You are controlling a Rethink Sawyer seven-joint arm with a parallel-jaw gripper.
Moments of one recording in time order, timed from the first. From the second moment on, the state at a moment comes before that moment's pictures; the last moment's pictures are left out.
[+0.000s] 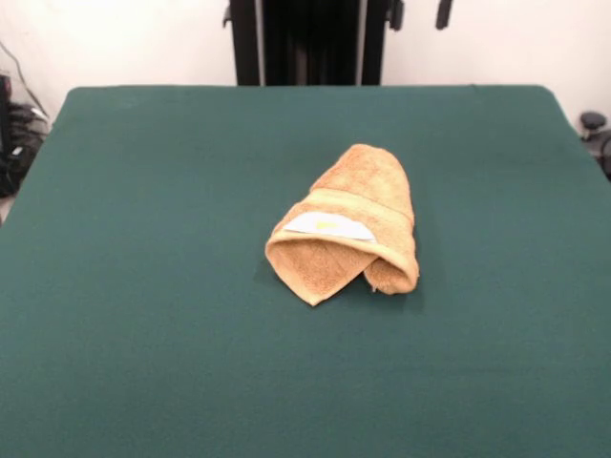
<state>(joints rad) -0.02 -0.96 -0.04 2.23 0.00 0.27 1.57</state>
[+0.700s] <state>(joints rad) -0.11 -0.75 -0.01 2.17 -0.12 0.21 1.57</state>
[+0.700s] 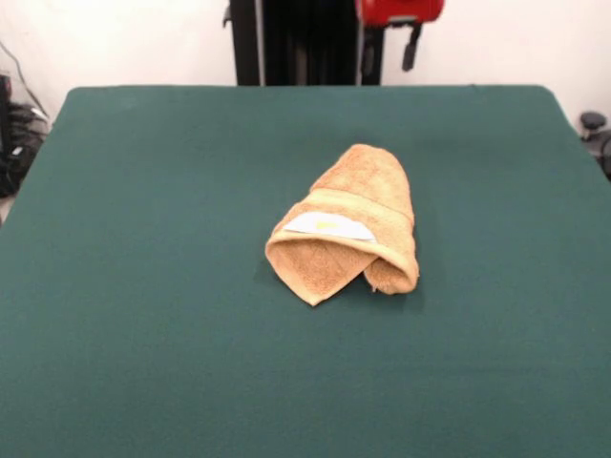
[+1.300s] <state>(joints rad) -0.12 -0.68 0.01 1.97 -0.20 0.24 1.57</state>
